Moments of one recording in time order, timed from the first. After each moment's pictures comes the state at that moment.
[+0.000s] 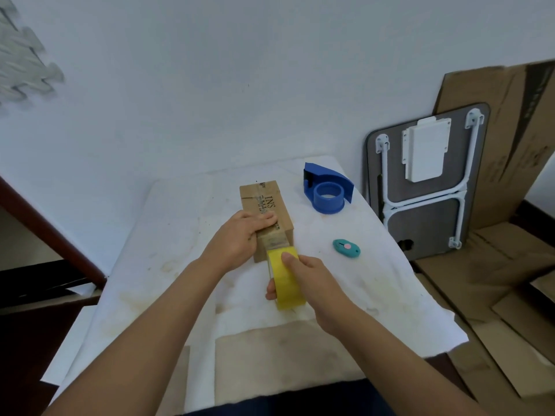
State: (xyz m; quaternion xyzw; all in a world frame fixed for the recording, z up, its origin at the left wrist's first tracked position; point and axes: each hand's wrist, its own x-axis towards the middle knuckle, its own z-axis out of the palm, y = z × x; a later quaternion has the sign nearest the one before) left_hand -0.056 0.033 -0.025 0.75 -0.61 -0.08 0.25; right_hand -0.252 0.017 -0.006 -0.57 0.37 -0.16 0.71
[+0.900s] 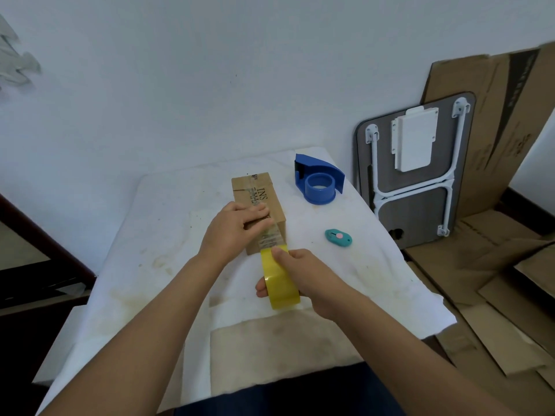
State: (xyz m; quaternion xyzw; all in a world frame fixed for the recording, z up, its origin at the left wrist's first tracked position) left_hand -0.068 0.031 -0.030 0.76 -0.53 -0.08 0.36; right_hand -0.254 0.015 0.003 -0.56 0.38 -0.07 0.74
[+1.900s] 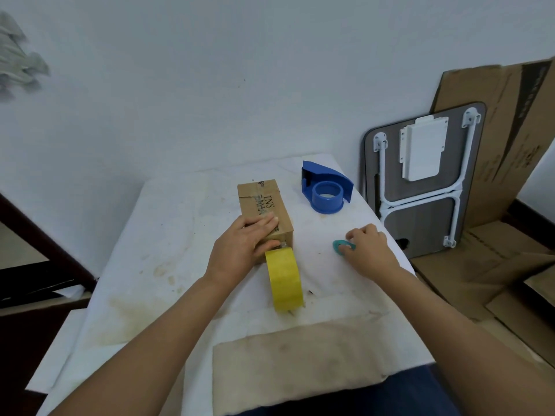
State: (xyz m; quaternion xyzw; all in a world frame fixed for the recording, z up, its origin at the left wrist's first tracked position) left_hand -0.062 0.030 -0.059 0.72 -0.62 0.12 0.27; right_hand -0.284 -0.109 -0.056 -0.82 0.53 -0.05 0.21
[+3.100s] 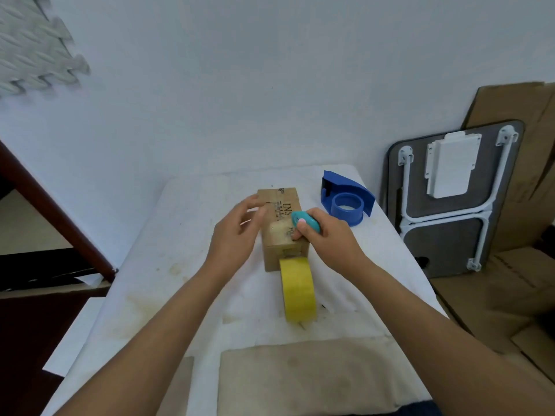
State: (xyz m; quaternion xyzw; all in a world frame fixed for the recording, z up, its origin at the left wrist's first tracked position) left_hand -0.059 0.046 -0.006 0.74 -0.41 -0.11 0.52; right_hand -0.206 -0.078 -0.016 -0.84 0.29 -0.24 0.38
